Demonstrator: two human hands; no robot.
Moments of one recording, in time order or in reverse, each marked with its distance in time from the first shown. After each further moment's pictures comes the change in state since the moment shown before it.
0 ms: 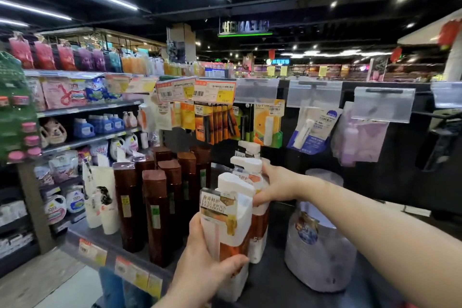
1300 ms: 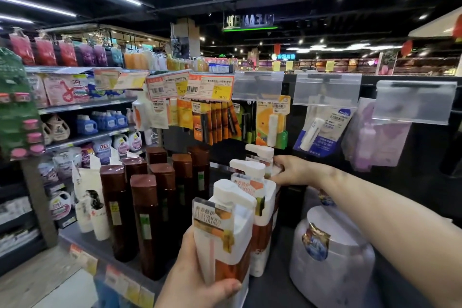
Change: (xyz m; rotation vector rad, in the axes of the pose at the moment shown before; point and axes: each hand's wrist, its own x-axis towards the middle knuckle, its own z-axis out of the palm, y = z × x) left_hand 0.005 -0.008 -0.010 -0.122 -0.132 0.116; right_hand 0.052 0.041 -0.034 0.088 0.021 -0.057
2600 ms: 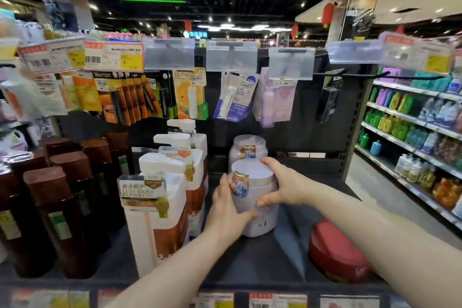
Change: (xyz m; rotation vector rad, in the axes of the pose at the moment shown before) left_hand 0.043 0.033 0.146 0.190 -0.324 0.033; right_hand -0.165 0.073 0.032 -0.190 0.309 0.251
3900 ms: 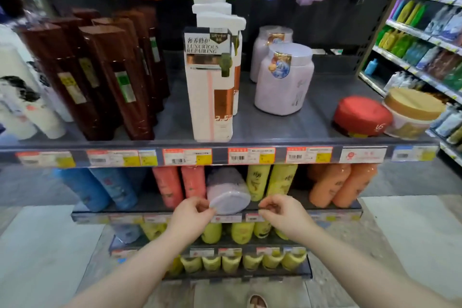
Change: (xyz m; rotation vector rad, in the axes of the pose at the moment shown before) left_hand -0.196 -0.181 -0.065 0.081 -0.221 -0.387; right_hand -0.187 -0.063 0.246 0.313 -0.055 0.461
